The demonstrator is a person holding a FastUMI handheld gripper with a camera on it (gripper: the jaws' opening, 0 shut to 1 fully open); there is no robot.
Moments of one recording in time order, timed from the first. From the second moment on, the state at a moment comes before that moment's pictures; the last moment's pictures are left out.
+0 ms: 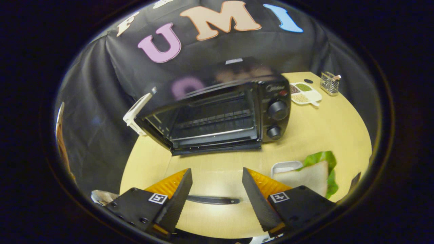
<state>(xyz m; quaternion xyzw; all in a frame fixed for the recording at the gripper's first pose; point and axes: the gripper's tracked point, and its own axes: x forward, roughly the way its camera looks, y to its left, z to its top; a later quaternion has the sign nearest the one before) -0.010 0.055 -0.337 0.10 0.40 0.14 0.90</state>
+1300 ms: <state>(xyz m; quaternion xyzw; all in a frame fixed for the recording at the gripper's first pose) -0.029 -0.102 -0.405 0.14 0.58 0.17 0.78</state>
